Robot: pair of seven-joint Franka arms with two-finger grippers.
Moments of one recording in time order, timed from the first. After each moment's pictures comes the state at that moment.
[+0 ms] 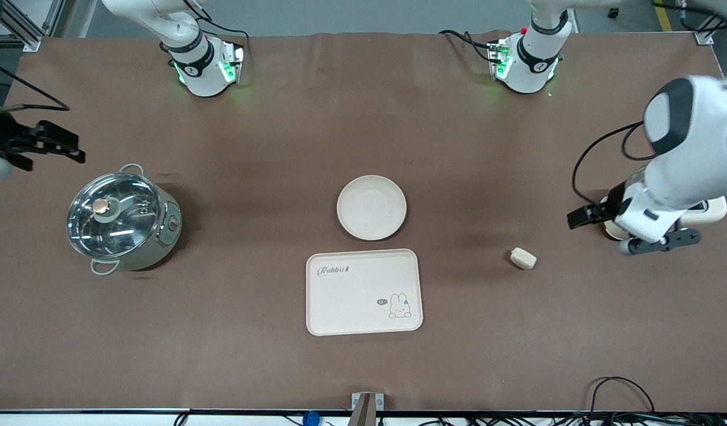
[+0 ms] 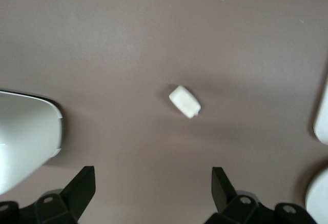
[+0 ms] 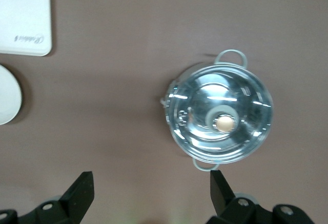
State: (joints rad) left arm -0.03 0.23 -0.08 -1.77 -0.01 1.97 -0.33; right arm 0.21 0.07 -0.22 -1.47 0.07 1.45 -0.16
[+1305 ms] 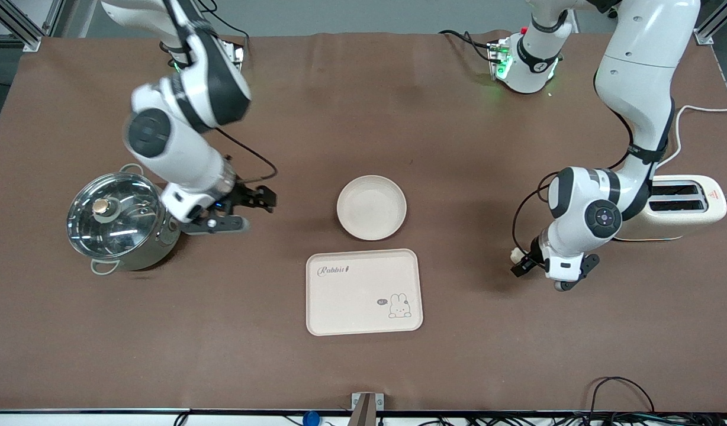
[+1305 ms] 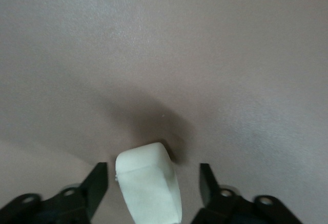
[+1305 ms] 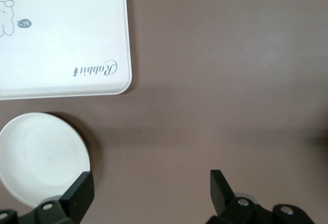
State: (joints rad) left arm -0.08 0.60 -0.08 -1.88 0.01 2.50 -0.81; right arm 0.63 0.30 -0.21 -1.82 0.21 2.14 0.33
